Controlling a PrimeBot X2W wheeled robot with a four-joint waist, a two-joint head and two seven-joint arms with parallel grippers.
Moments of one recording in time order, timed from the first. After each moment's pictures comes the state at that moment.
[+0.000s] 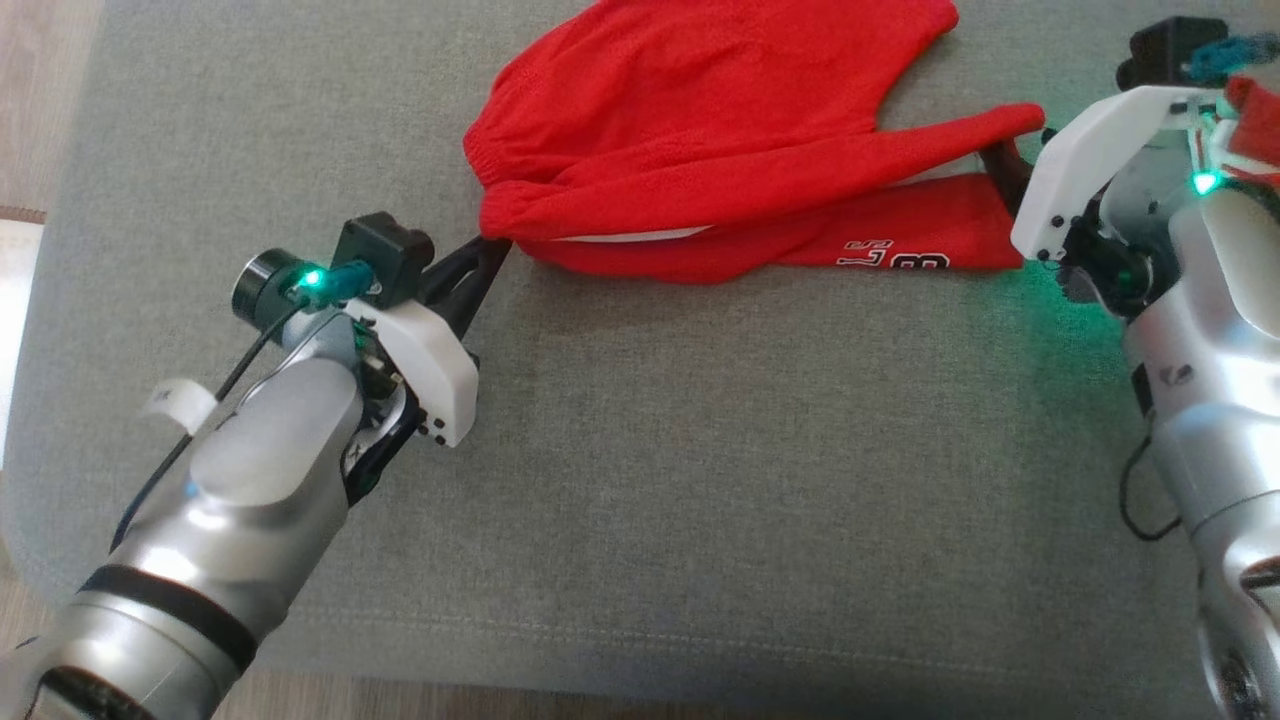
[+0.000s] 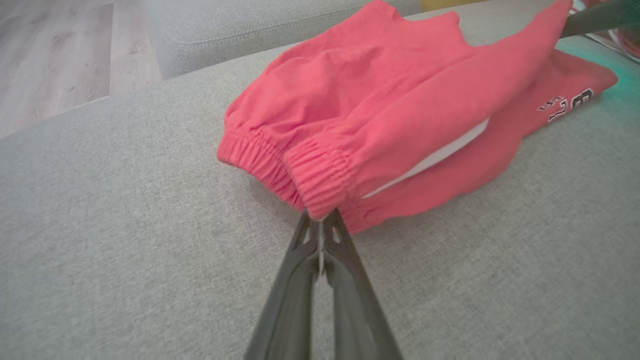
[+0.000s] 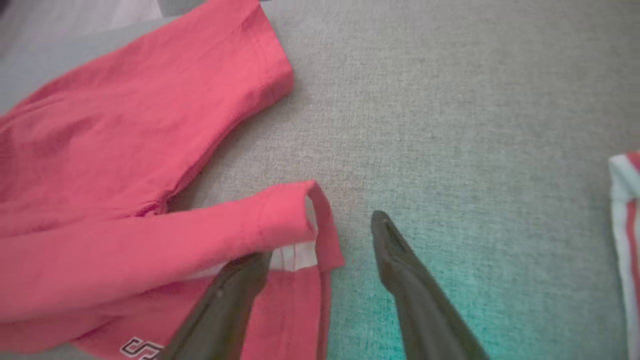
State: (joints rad) left arm -0.81 0.29 -0.94 0.77 -0.58 -0.13 -0.24; right arm -0.94 -0.22 0.21 0.96 0.42 0.12 0.45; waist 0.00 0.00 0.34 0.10
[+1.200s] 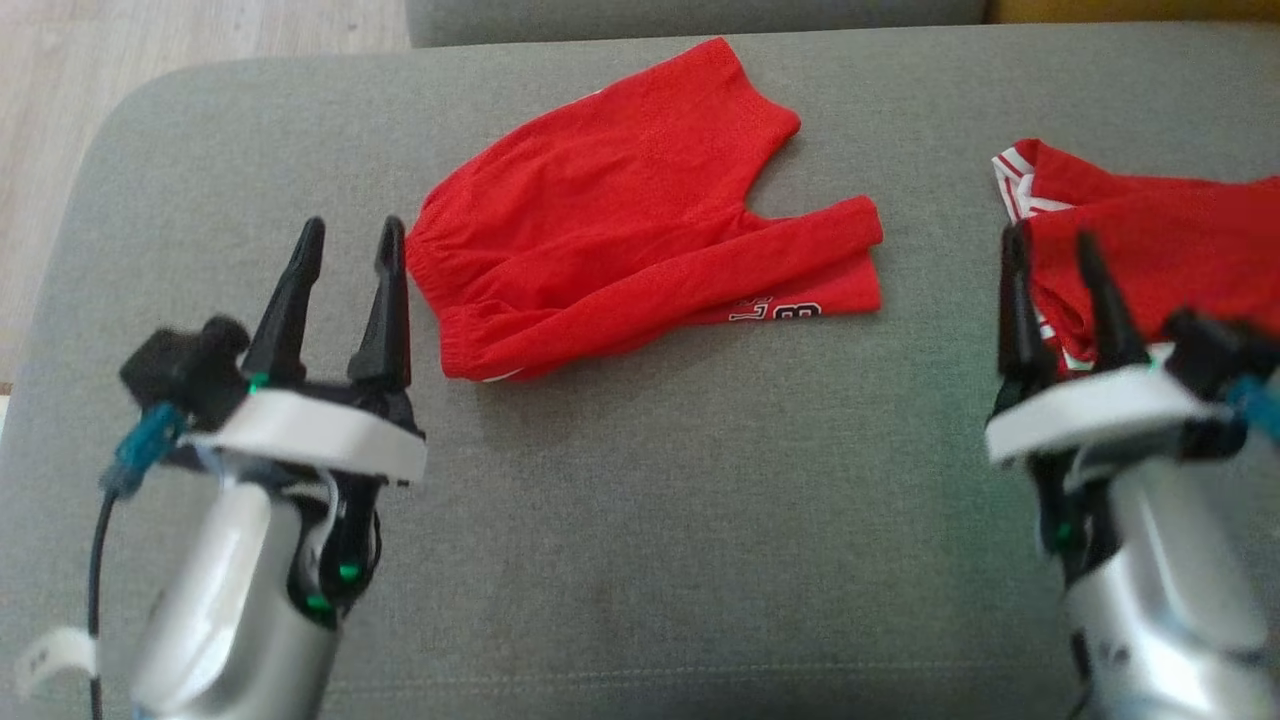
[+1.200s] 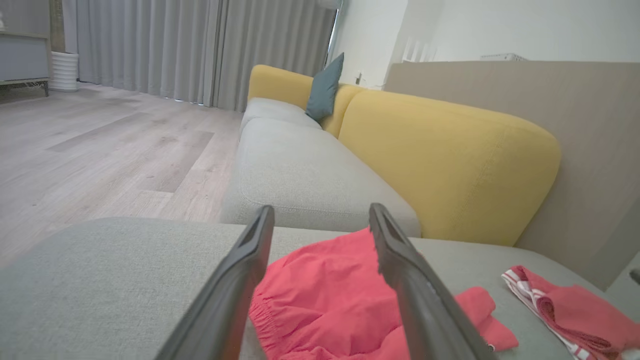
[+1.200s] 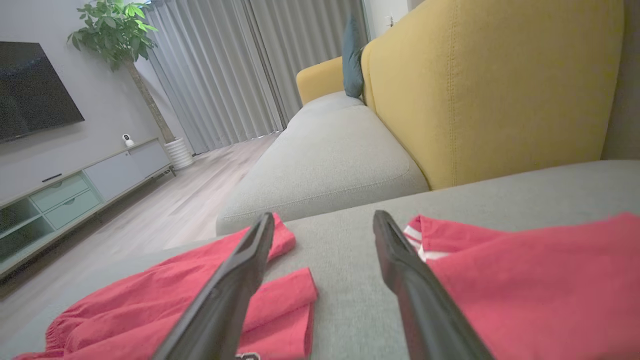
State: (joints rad) left arm -0.33 0.20 -0.32 0.21 -0.50 0.03 -0.25; right arm -0.38 -0.12 0.06 0.46 0.38 0.12 -0.18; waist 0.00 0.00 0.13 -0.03
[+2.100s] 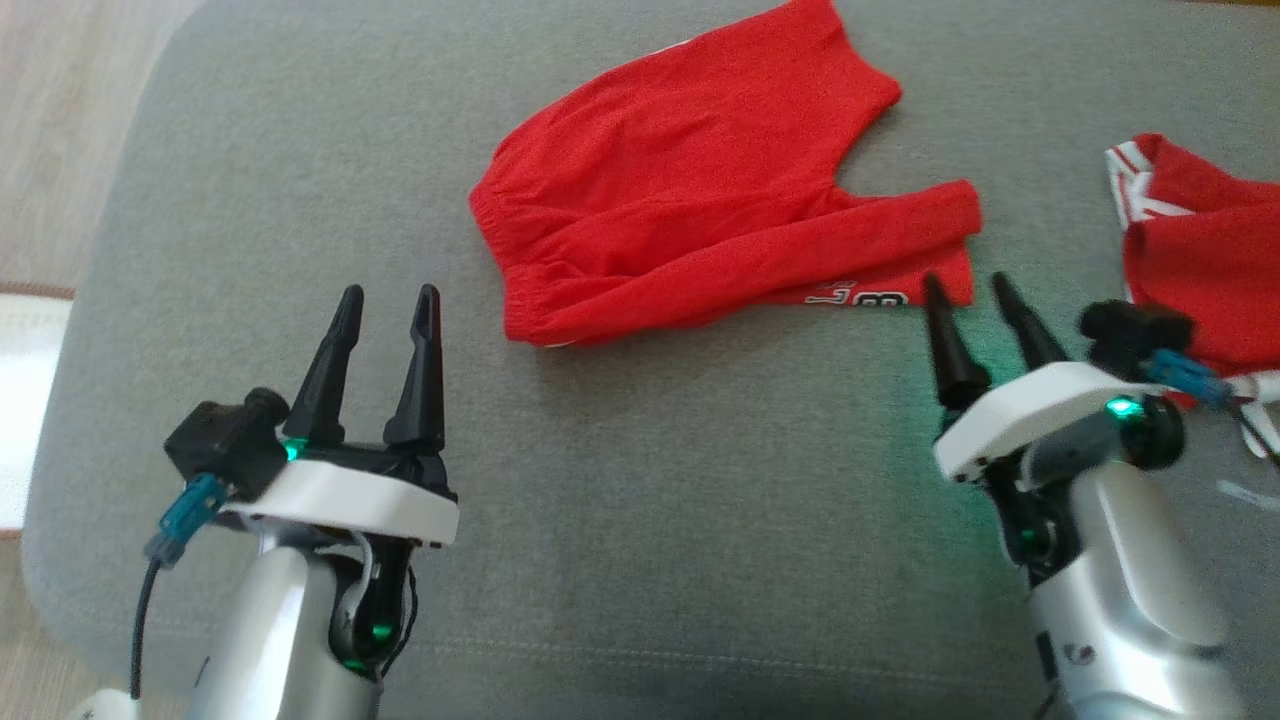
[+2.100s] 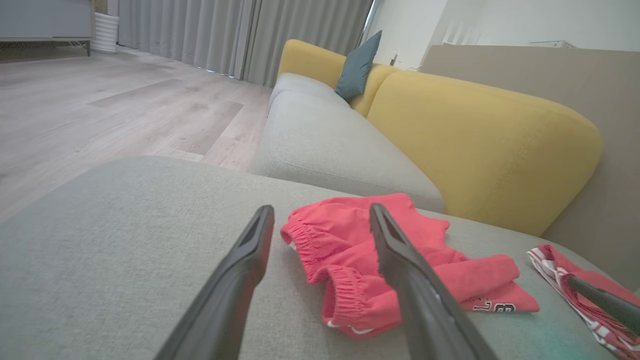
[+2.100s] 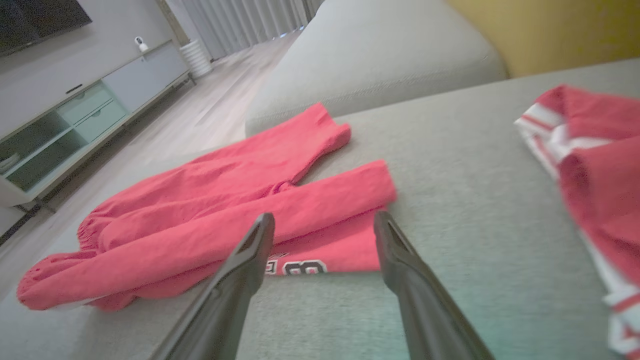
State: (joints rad) left arm -0.20 0.05 -0.18 0.18 -0.35 -0.09 -0.25; right arm -0.35 -0.05 0.06 0.43 0.34 0.12 0.06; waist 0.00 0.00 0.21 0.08
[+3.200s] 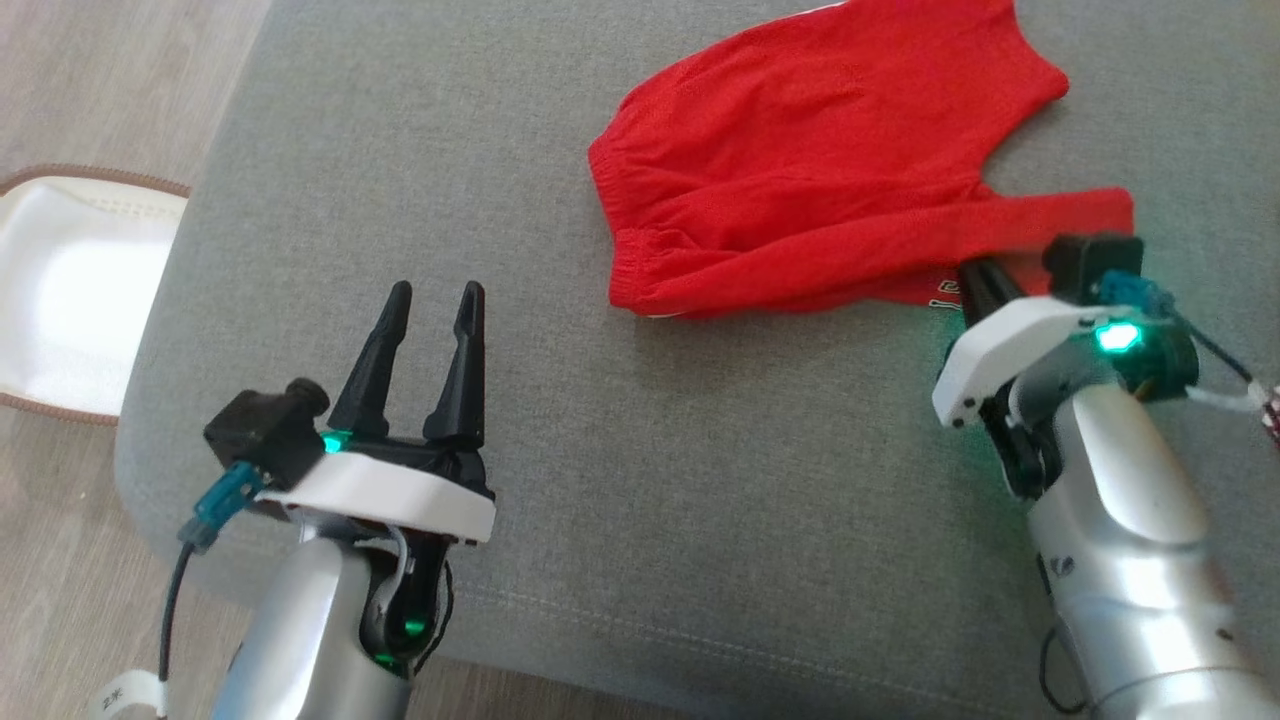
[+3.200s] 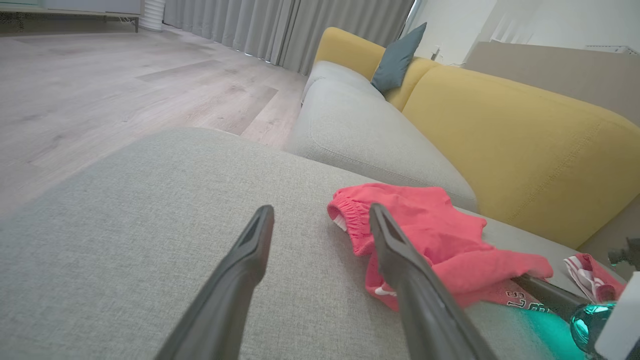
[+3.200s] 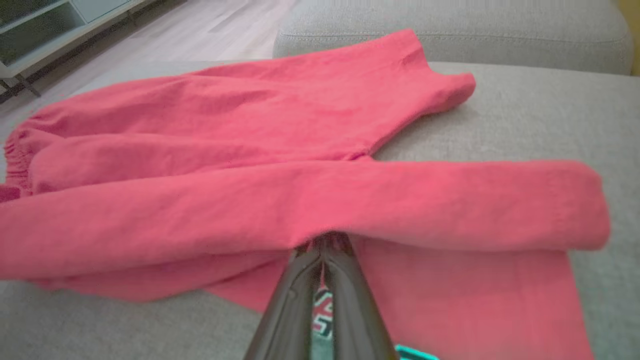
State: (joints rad) left arm -0.22 0.04 -0.26 0.20 -0.42 -0.08 -0.25; right arm -0.57 -0.06 0.03 0.74 0.08 0.12 0.04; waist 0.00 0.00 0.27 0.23
